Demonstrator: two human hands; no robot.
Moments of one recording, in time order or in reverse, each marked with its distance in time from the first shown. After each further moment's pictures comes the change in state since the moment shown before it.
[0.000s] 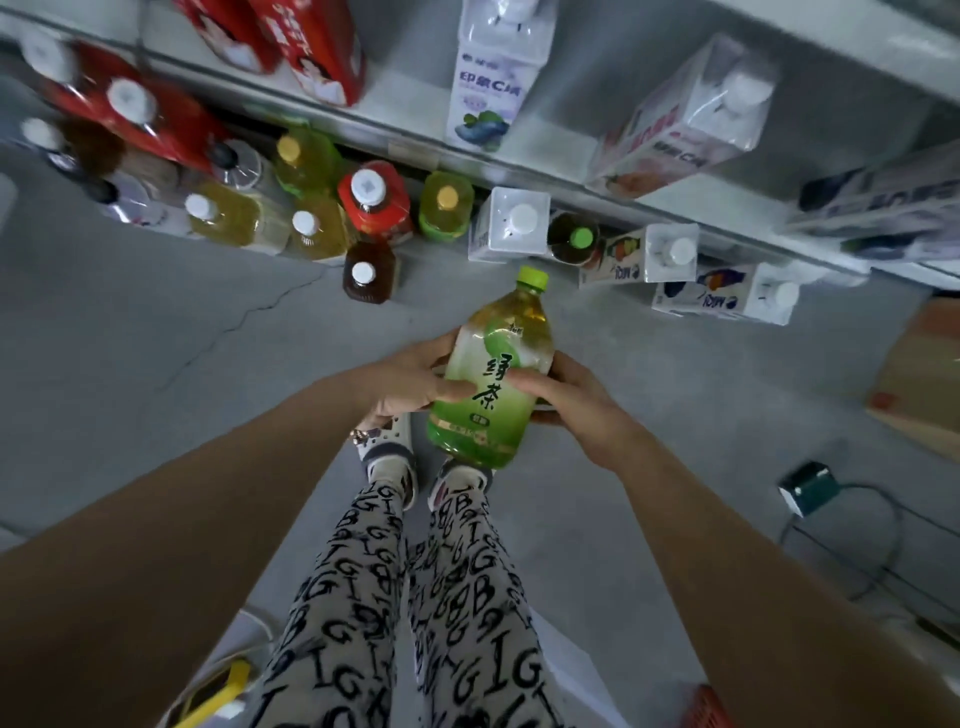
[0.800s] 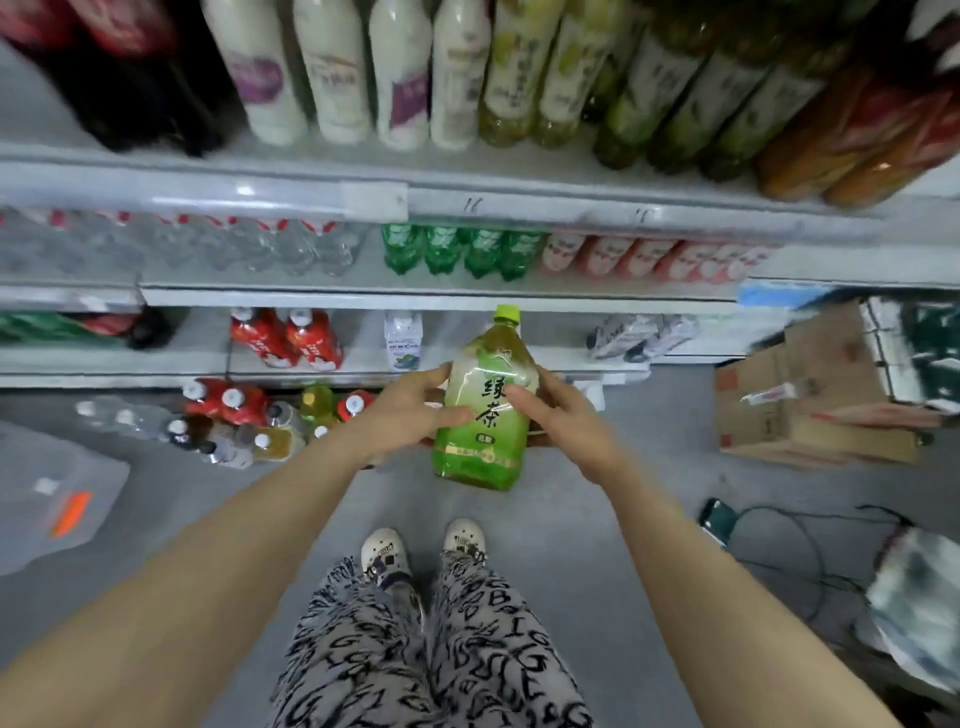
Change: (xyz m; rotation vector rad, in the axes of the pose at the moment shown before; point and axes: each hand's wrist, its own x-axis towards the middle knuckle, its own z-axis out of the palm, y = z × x) left_hand -0.306 0.200 0.139 0.317 0.077 0.433; right_hand -0.342 -0.137 -0.020 0.148 0.285 -0.489
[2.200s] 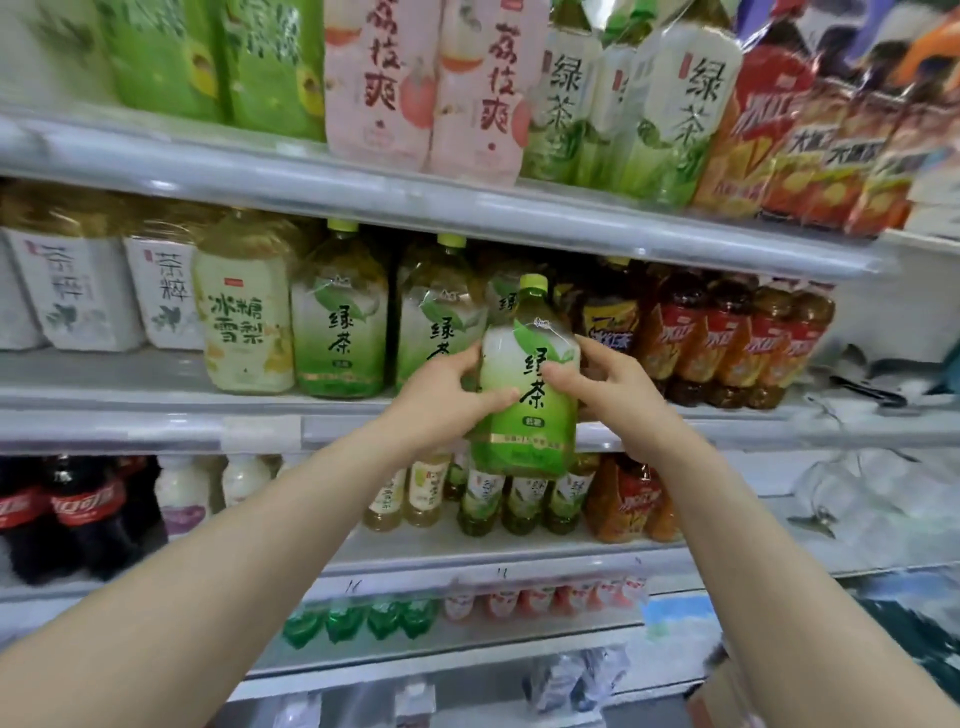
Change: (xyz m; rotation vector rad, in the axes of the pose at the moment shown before) left_hand -0.017 0.410 0.069 0.379 0.300 0.784; right_hand -0.088 -0.375 -0.202 -0.194 0.261 -0.795
